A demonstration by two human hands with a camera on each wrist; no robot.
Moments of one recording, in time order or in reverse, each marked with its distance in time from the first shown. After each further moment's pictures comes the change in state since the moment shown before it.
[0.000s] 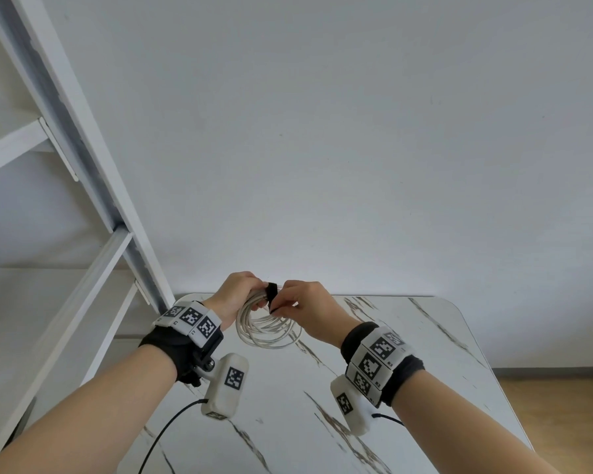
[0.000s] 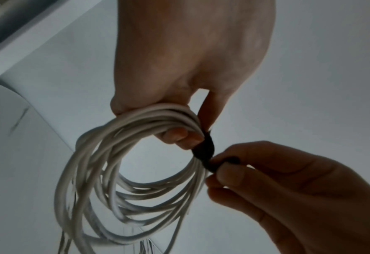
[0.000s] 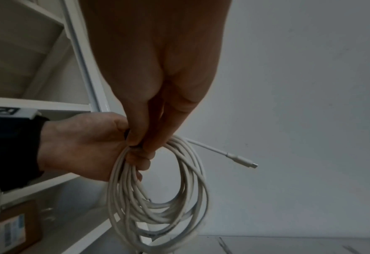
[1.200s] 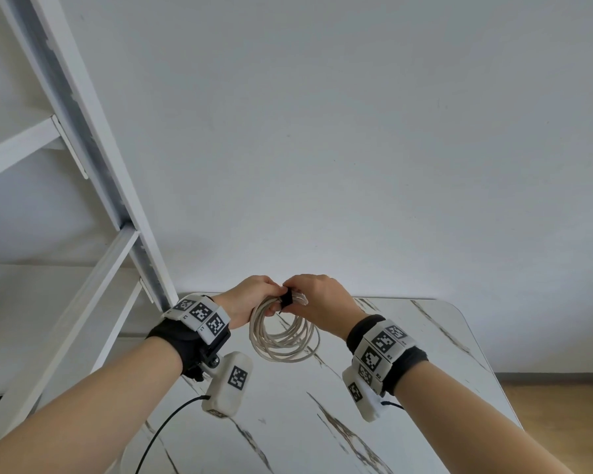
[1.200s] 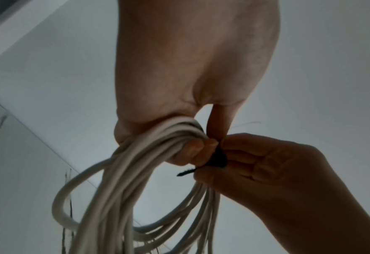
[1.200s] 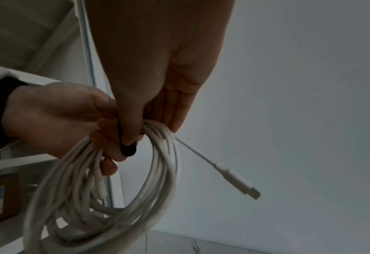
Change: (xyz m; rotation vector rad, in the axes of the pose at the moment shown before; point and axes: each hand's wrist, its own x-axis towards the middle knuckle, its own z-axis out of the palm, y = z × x) left_hand -0.010 0.008 0.007 0.057 -0.239 -0.083; right_hand 0.007 0.009 -0.008 -0.426 0.052 -0.081
